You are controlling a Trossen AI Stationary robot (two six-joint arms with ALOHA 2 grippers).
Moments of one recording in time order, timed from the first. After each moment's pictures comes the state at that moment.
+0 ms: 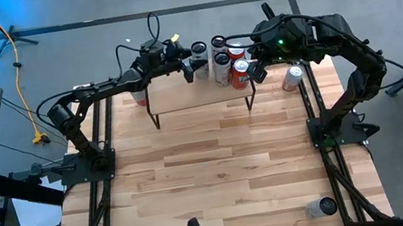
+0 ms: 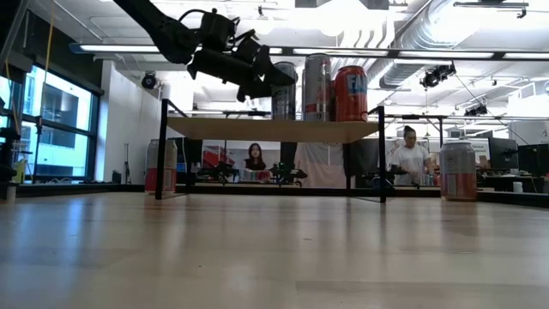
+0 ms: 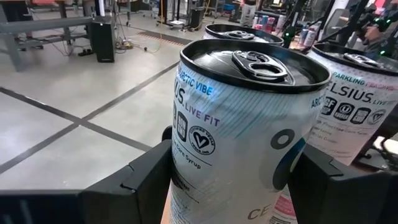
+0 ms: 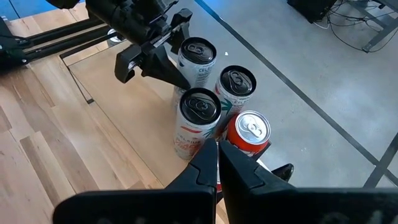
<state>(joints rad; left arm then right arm) 0.65 1.72 1.19 0.36 0.29 -0.06 -0.19 1.56 2.24 -1.46 0.48 0.23</state>
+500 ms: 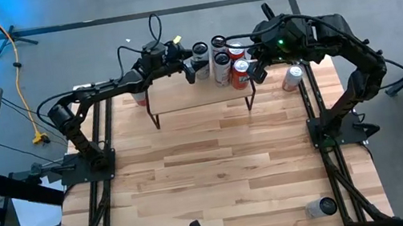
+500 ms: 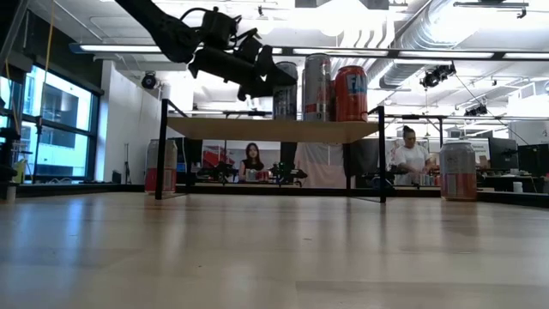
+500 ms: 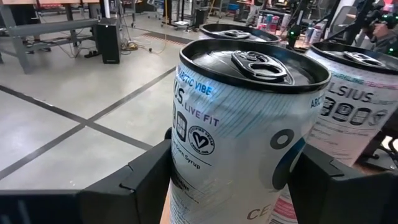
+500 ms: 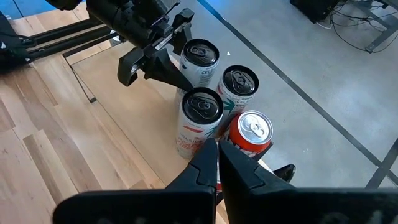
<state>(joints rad) 0.62 1.72 1.19 0.36 0.25 -0.05 -0.19 1.56 2.24 -1.46 0.47 0.22</state>
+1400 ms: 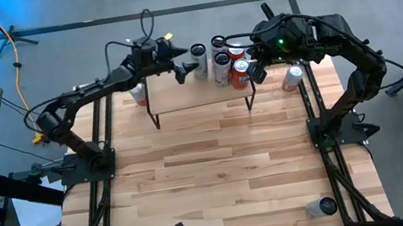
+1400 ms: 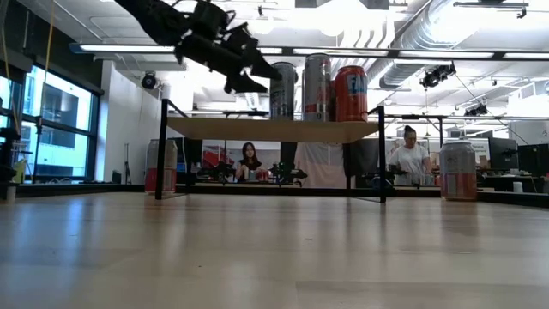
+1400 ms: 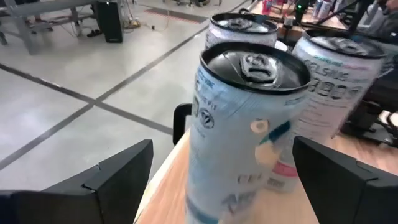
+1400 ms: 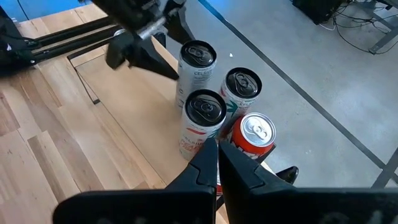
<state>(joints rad) 0.67 1.60 1.19 0.12 0.28 0.02 -0.19 1.56 2.24 -1.45 0.46 0.22</state>
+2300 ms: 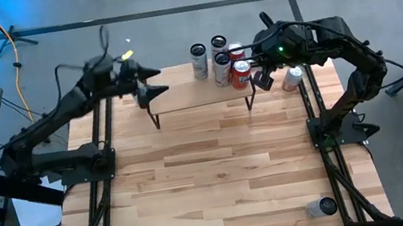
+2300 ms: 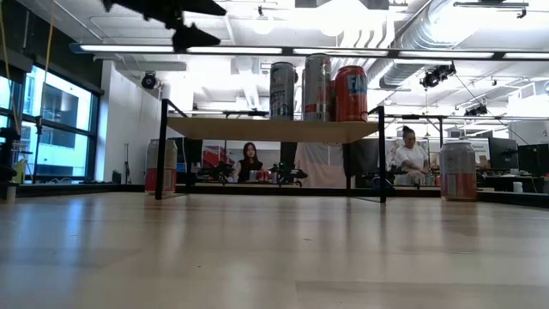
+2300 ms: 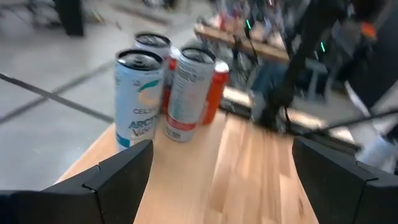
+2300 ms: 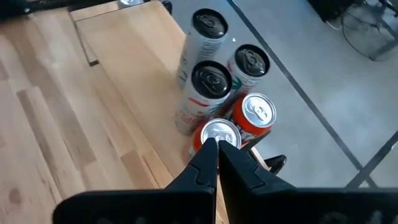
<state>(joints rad) 0.65 1.03 0.99 -0.22 0.39 -0.11 -0.15 1.56 2.24 -1.55 0.45 0.14</state>
